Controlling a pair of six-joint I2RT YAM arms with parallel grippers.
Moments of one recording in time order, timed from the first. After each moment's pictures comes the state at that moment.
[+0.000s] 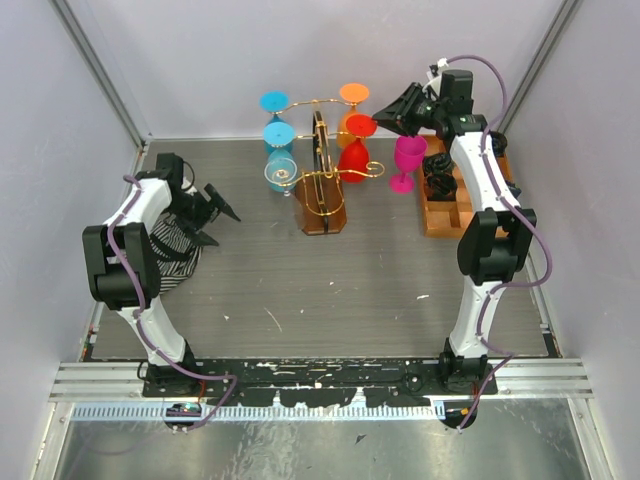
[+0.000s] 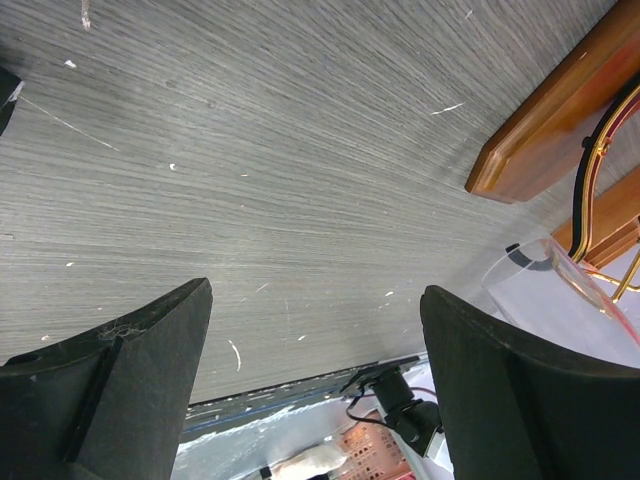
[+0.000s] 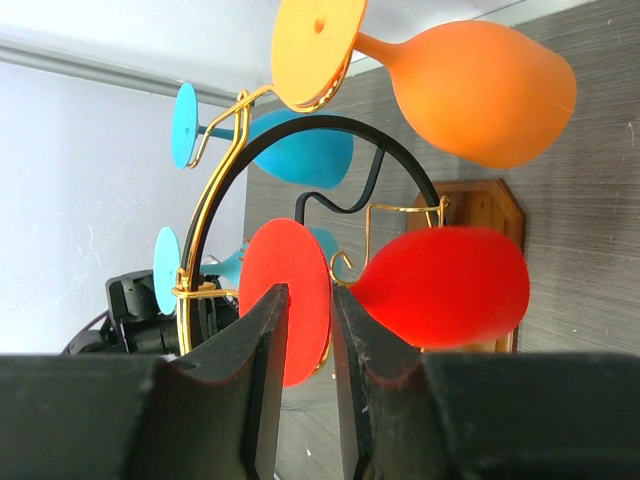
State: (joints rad) left arm 0.06 1.83 1.38 -0.89 0.43 -0.66; right arm 0.06 2.02 2.00 -0.41 -0.65 0.78
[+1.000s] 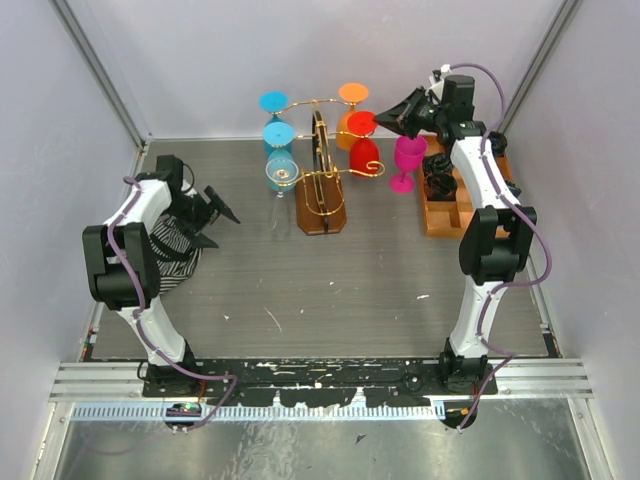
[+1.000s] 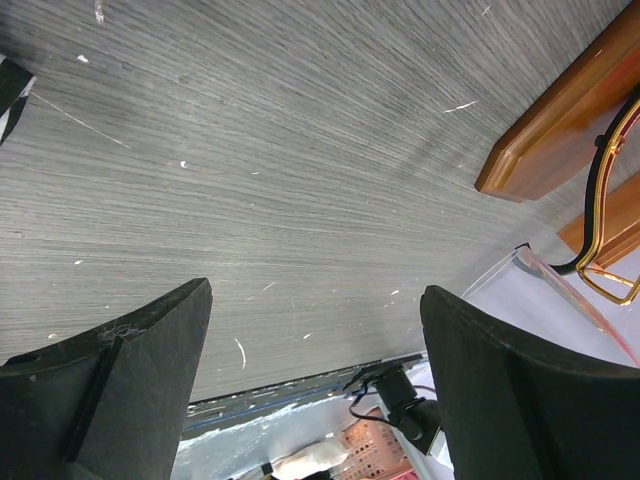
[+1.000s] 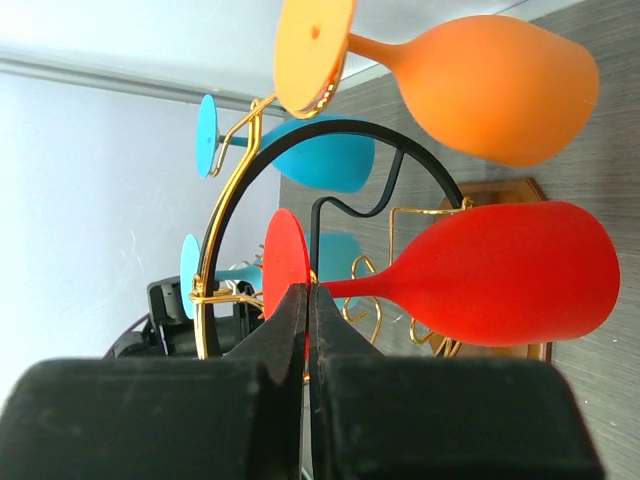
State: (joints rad) left arm 0.06 1.83 1.37 -0.89 0.44 -0.65; right arm 0.04 2.02 1.94 -0.29 -0.70 0.88
